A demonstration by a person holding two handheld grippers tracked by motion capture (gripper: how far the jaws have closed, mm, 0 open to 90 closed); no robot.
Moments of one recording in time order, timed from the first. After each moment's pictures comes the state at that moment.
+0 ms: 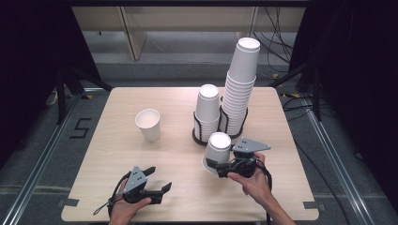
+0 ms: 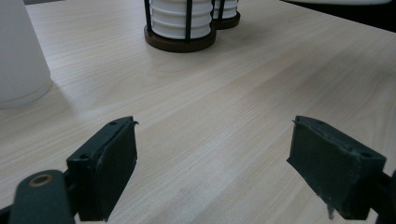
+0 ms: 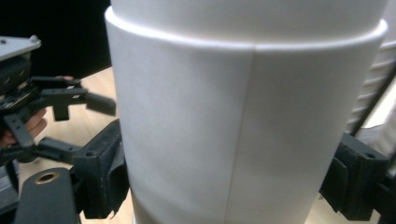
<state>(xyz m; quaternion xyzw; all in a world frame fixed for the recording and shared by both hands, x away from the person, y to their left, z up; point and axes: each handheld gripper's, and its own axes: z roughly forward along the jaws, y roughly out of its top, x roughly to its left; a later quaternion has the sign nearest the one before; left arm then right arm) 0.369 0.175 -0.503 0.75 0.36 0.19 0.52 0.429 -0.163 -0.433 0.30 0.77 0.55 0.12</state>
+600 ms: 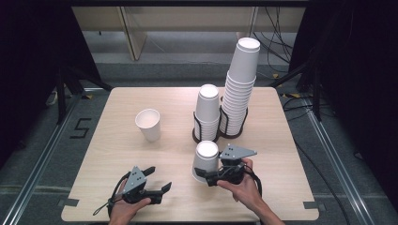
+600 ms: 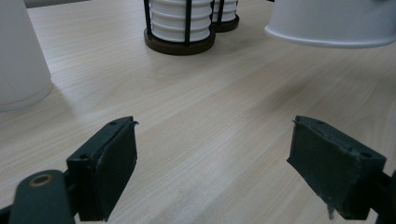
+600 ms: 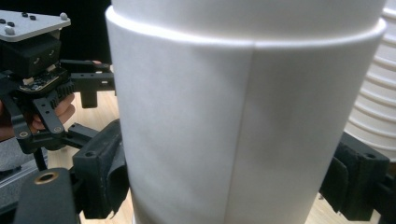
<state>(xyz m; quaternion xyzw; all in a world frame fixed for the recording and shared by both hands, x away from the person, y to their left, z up) 0.367 0.176 -0.501 0.75 0.35 0.19 0.52 0.418 -0.134 -0.445 0.28 0.79 0.54 0.09</state>
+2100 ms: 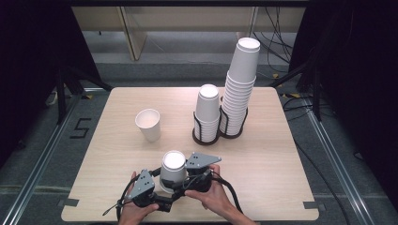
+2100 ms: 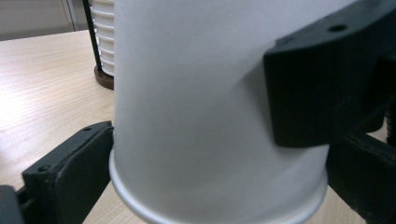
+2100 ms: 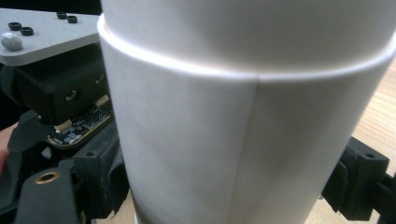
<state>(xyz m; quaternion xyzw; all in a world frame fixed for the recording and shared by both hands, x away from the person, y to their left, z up) 0.362 0.148 -0.500 0.73 0.30 0.17 0.59 0.401 -0.048 -0.452 0.23 0.80 0.56 0.04</state>
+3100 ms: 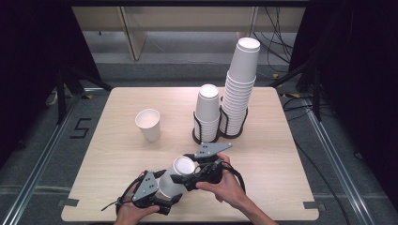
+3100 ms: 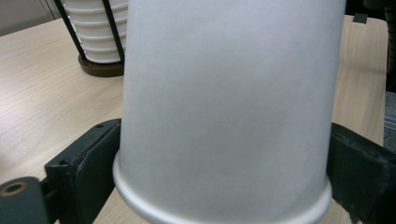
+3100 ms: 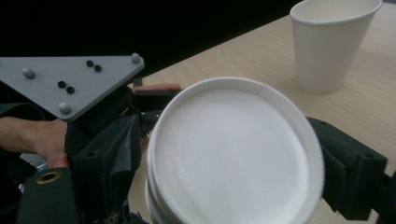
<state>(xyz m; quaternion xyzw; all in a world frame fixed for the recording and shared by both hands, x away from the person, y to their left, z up) 0.359 0.146 -0.495 0.80 0.24 0.17 0.53 0.412 -0.076 -0.417 0.22 0.81 0.53 0.00</state>
